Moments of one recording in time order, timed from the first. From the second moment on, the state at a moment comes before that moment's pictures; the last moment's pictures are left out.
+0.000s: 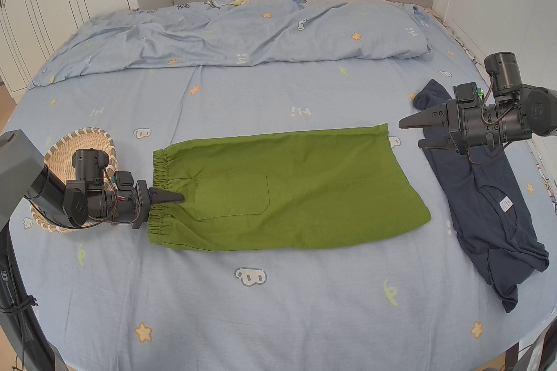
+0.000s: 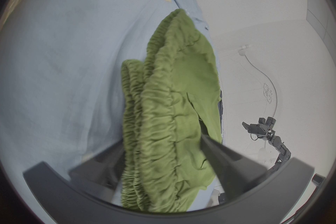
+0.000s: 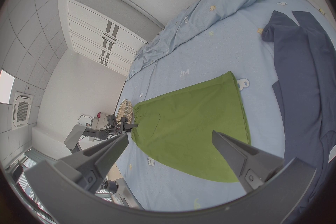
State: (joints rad) left arm 0.08 2.14 -0.99 -0.46 -0.87 -0.49; right arm 0.10 1.85 -1.43 0.24 0.73 0.26
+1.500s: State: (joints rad) left arm 0.17 2.09 -0.98 -0.46 -1.02 -0.55; right arm 0.09 2.24 -1.53 0.33 0.75 0.19
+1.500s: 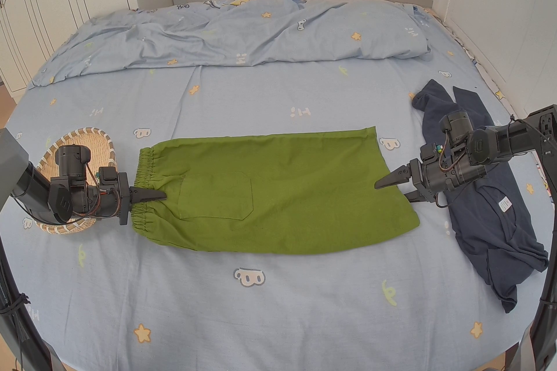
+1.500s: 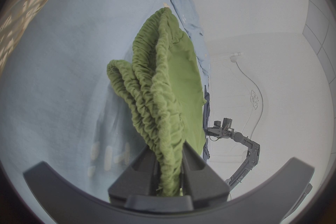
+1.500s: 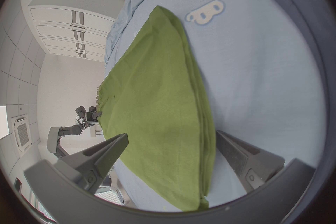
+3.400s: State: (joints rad) left arm 0.25 1.92 -0.91 0.34 -0.94 0.04; right arm 0.04 1.97 -0.91 0.31 0.93 0.09
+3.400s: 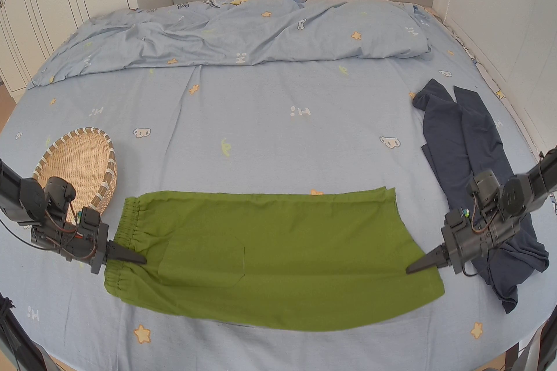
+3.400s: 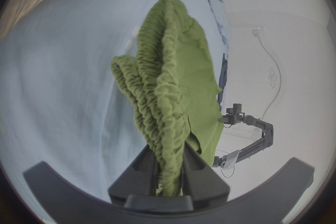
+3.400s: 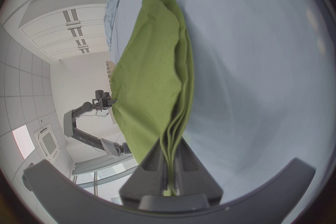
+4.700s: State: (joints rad) left arm 0.31 1.63 -0.68 0.34 -0.60 0.09; right arm 0.03 1.74 -0.76 0.12 0.89 0.13
